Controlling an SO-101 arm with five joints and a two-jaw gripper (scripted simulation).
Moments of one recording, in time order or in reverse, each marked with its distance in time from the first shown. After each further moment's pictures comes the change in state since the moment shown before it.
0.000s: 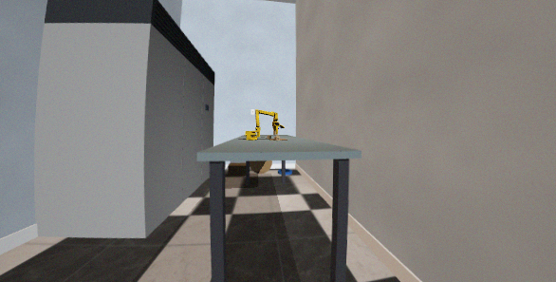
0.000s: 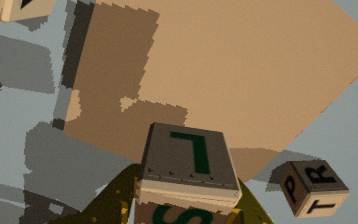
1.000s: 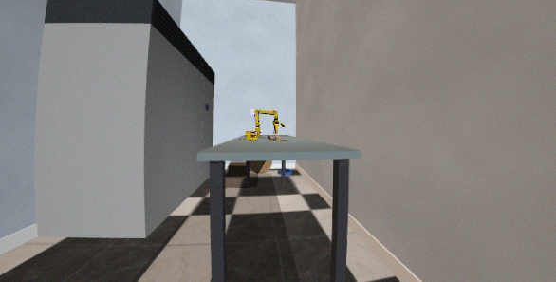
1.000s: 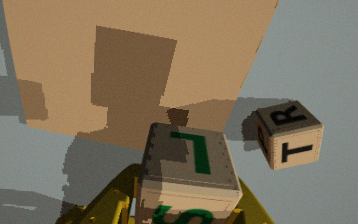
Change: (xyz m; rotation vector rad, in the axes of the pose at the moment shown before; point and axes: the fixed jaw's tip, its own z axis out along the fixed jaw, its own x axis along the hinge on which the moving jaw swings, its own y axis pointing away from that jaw) arm 0.017 -0.040 -0.010 -0.003 -0.003 0.251
